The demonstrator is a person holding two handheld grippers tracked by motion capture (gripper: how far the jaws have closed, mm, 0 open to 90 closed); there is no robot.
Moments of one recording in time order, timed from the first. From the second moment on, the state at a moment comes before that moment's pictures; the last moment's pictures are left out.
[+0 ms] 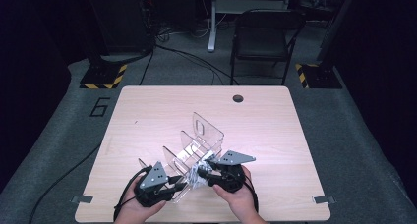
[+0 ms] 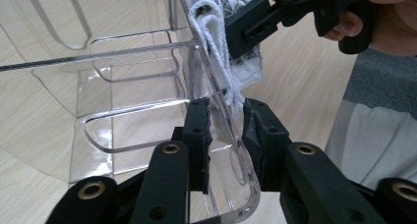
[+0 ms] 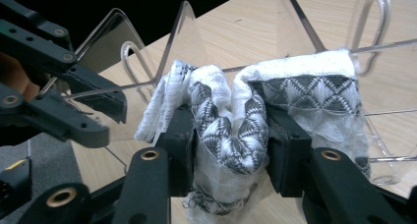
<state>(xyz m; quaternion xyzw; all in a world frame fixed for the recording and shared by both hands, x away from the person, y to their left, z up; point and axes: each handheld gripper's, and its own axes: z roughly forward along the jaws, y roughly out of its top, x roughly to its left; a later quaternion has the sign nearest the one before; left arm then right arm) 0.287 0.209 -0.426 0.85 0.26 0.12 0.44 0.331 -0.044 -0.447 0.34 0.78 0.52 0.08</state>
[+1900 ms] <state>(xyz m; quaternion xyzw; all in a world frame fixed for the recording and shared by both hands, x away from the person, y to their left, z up) 0.279 0.246 -0.394 0.82 0.29 0.17 0.46 0.329 -0.048 -0.448 0.34 0.77 0.53 0.08</state>
